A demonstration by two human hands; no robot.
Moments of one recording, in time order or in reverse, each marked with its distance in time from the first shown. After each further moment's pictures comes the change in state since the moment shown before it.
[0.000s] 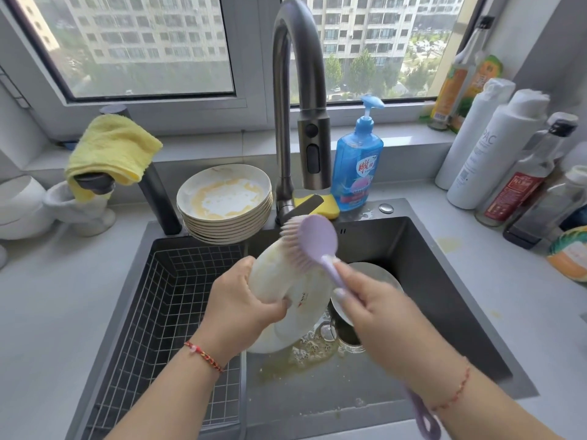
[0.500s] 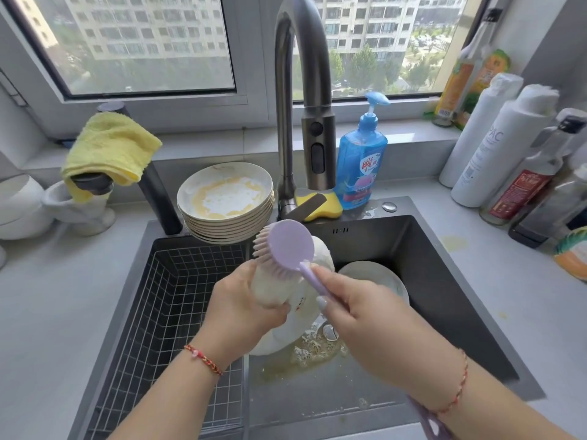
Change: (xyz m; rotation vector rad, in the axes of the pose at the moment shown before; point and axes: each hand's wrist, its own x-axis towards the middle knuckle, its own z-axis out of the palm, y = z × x) left_hand 0.005 -0.010 0.002 -0.002 -0.019 -0.012; right_hand 0.003 -0.024 0.001 -0.123 -0.106 -0.047
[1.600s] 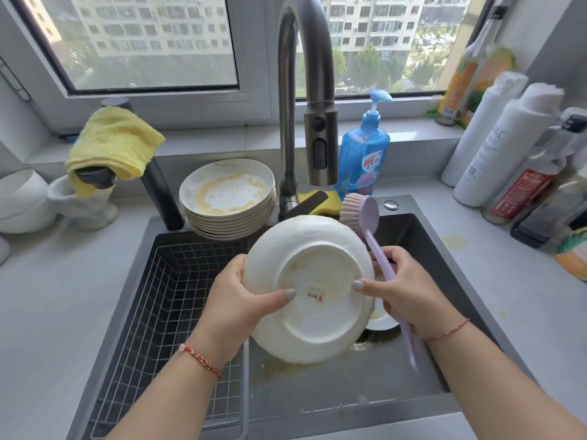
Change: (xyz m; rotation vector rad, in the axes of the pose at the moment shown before) left_hand -0.004 -0.004 -0.006 -0.568 -0.095 -0.115; right_hand 0.040 0.087 -0.006 0.641 0.167 0.289
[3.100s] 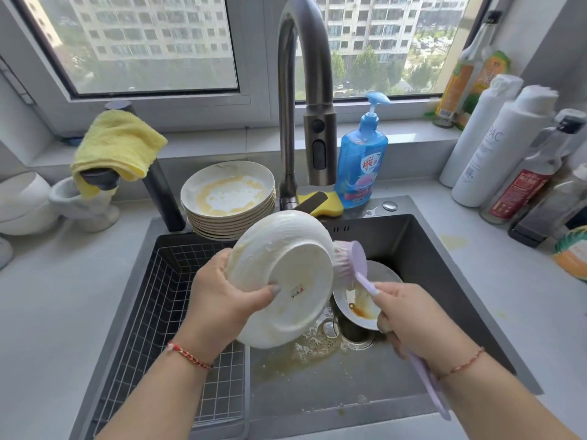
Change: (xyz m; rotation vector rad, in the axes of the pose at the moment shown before) left_hand -0.004 0.008 -0.011 0.230 0.178 0.161; right_hand -0.043 -0.012 0.014 -0.237 0.046 0.126
